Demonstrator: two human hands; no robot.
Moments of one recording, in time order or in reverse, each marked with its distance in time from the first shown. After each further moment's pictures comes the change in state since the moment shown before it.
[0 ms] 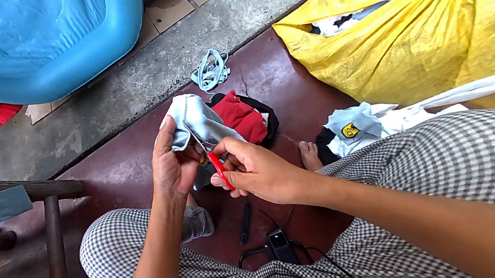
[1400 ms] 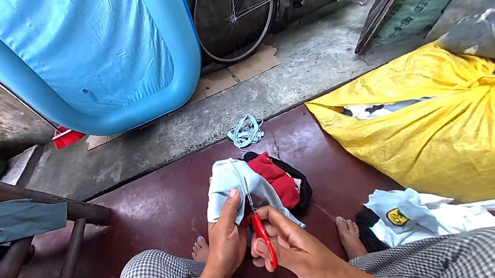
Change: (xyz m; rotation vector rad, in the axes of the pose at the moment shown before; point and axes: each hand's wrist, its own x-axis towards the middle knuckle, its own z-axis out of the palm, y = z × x) left_hand -0.029 -0.016 0.002 0.046 0.060 0.169; right_hand 0.005 0.027 0.018 0.379 -0.085 -0.316
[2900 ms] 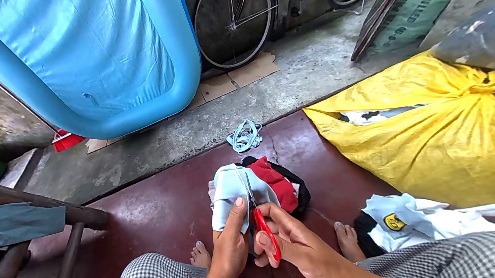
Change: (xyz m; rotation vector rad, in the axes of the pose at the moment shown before) left_hand -0.006 -0.009 -0.002 0.111 -0.067 0.085; right_hand 0.004 -0.015 -0.006 0.006 0.026 0.016
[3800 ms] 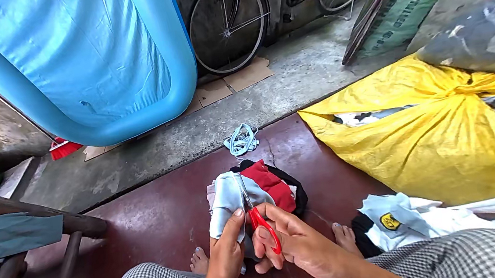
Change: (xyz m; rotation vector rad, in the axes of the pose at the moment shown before) left_hand -0.002 -0.004 -0.013 0.043 -0.069 -0.010; right_hand 0.003 -0.016 -0.009 0.181 -0.047 0.155
